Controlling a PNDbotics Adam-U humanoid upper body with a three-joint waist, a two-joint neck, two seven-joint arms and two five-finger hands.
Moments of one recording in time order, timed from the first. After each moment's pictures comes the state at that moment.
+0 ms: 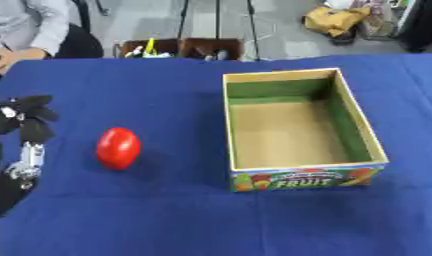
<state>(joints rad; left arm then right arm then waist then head) -0.21 0.35 0.24 -1.98 -0.54 -0.39 -0.18 -0.23 -0.20 -0.22 -1.98 0.21 -0.07 -0.24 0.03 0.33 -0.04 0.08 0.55</state>
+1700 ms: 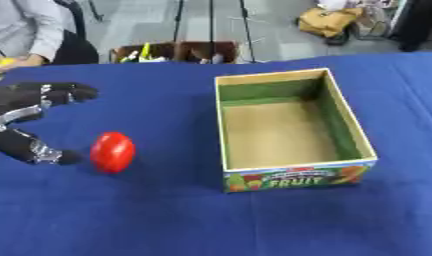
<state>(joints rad) -0.60 0.79 0.02 -1.40 -0.60 -0.58 -0.53 -0.22 -0.21 -0.20 -1.98 0.21 -0.08 -0.21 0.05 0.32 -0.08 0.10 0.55</state>
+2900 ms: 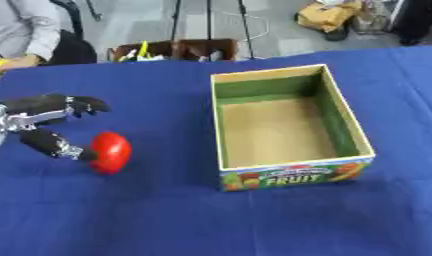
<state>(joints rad) -0.69 0.79 -0.11 -1.17 -0.60 -0.54 -0.57 -0.22 -0.21 -0.19 -1.98 0.21 -0.08 -0.20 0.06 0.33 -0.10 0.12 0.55</state>
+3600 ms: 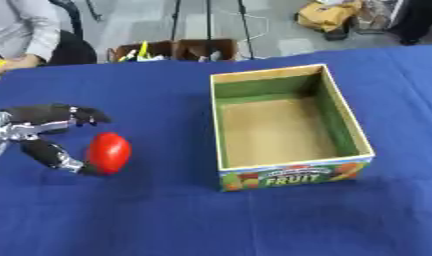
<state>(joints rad) -0.67 0.80 -0.15 -1.19 -0.64 -0.55 -0.56 -0.22 -0.21 -0.19 -1.98 0.21 -0.07 -0.20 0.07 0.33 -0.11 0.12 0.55</state>
